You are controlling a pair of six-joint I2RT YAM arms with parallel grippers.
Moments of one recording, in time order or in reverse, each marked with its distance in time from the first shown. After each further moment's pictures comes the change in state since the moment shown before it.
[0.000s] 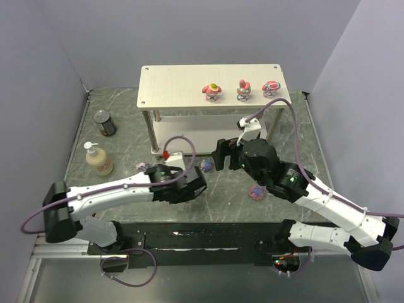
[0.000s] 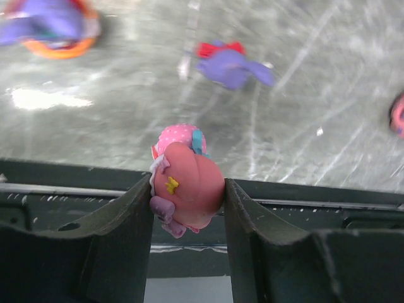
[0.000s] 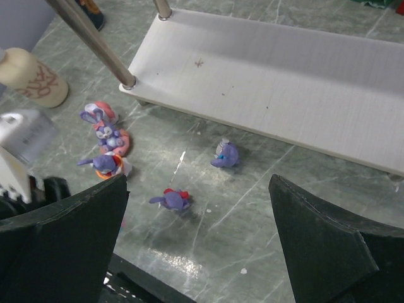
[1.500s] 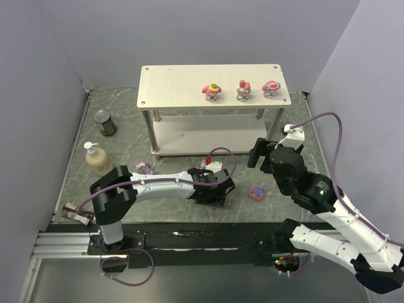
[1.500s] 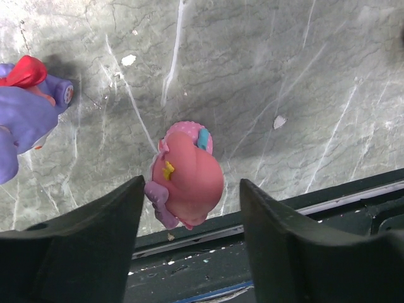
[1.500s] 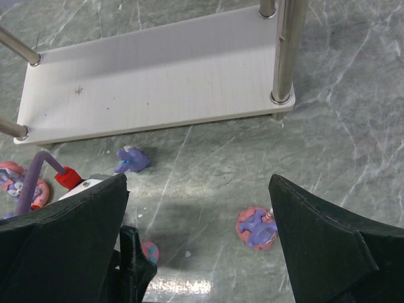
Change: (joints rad) left arm -0.020 0.447 0.082 0.426 0.205 0.374; right arm -0.150 -0.227 -0.055 -0.290 0.243 0.180
